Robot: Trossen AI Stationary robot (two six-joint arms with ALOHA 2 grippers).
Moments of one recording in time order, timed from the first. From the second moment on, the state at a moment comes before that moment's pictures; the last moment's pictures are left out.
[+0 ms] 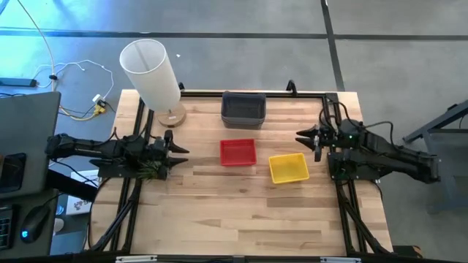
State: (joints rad) left arm 0.06 0.24 0.04 0.08 -0.03 -0.12; right arm -0.31 0.28 0.33 -0.31 -0.10 0.21
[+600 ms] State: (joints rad) left arm 0.08 0.21 0.05 0.07 -0.04 -0.08; right arm -0.13 0.11 0.07 -0.13 0.03 0.27
